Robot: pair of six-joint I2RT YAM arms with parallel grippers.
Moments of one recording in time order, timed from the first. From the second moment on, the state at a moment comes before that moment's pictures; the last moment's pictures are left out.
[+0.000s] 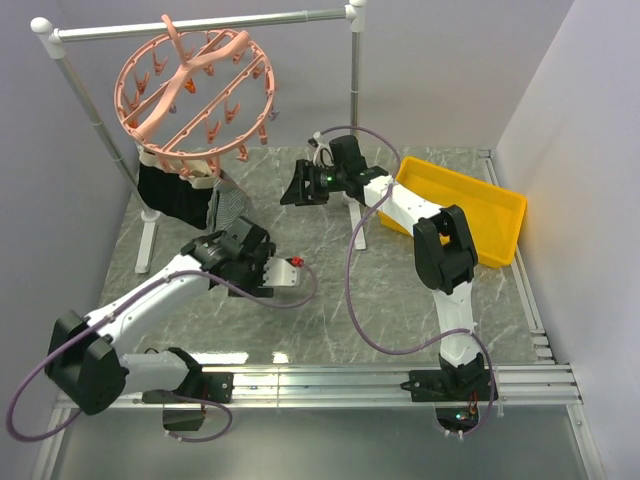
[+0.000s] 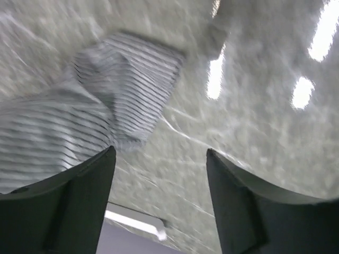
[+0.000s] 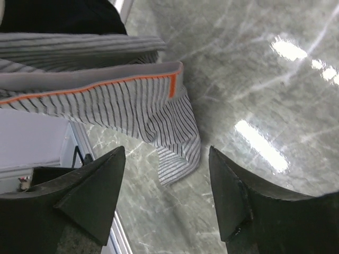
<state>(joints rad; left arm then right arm) -0.62 1.21 0.92 -0.81 0.00 1.01 0.50 2.15 1.76 -0.22 -0.70 0.52</state>
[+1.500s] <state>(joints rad) -0.68 1.44 0.94 -0.61 -0.12 1.08 0.57 2.22 1.81 -0.15 -0.60 0.56</state>
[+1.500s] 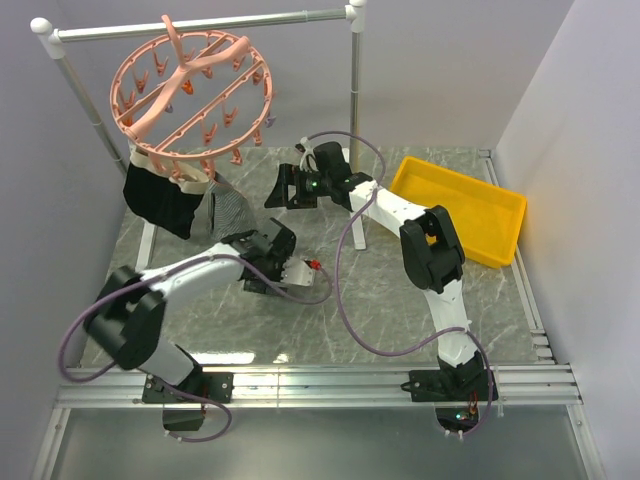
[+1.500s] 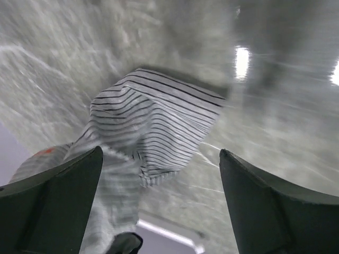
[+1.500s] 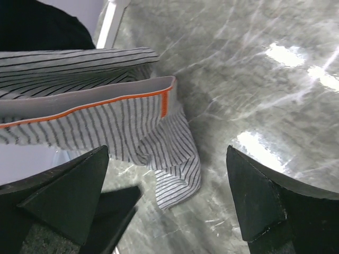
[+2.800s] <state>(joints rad) -0.67 0.97 0.75 -0.73 -0.18 1.16 0.59 2.22 1.74 0.02 -0.75 0.66</state>
